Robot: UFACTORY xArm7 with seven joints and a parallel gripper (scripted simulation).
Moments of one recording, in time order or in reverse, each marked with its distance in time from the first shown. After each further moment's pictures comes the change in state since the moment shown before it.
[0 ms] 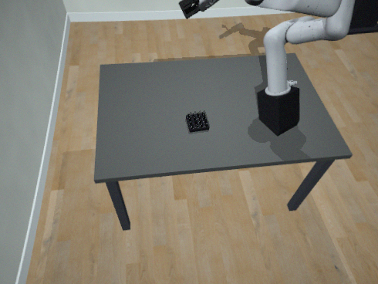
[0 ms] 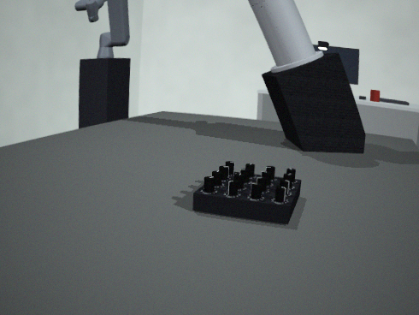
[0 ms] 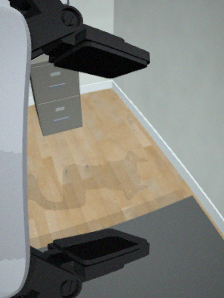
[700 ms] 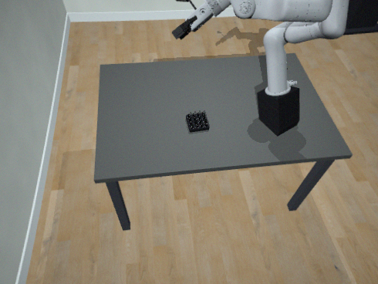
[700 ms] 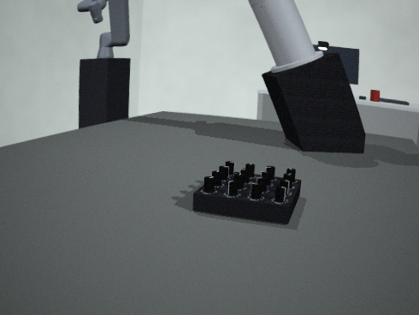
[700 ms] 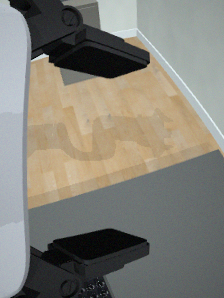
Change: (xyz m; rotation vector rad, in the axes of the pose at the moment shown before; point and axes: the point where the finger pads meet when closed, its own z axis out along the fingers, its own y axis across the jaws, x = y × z) arm -0.051 0.041 0.064 -0.121 -0.109 -0.157
